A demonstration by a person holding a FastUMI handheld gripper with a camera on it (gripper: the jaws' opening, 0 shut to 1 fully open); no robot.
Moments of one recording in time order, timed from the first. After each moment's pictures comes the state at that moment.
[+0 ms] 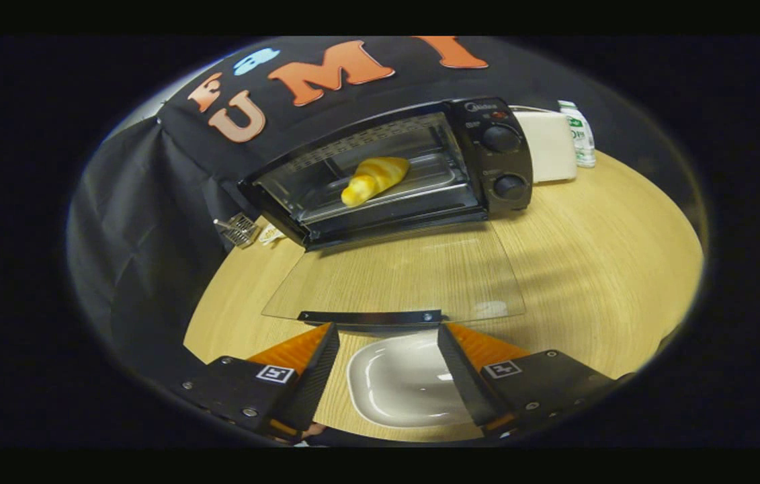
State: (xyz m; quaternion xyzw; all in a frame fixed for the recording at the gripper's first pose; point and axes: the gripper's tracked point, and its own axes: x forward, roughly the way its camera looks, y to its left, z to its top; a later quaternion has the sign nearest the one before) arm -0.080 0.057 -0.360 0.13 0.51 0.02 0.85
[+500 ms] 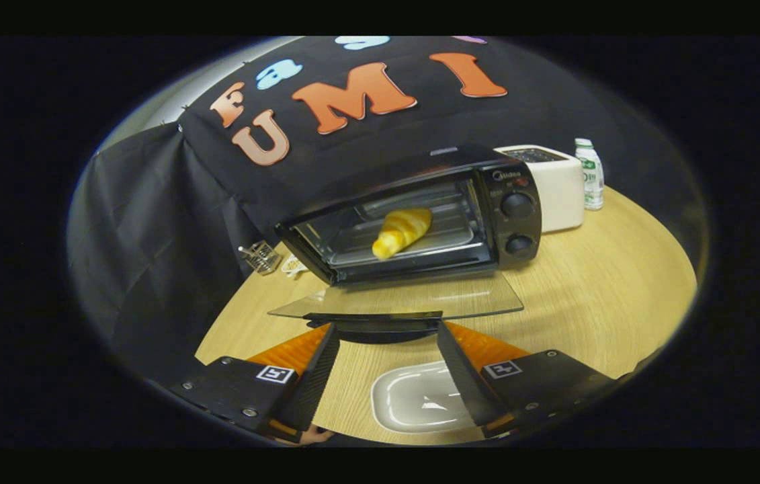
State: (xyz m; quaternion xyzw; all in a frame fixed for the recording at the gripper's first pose) arm -0.027 0.057 -0.292 0.14 0.42 0.03 0.90
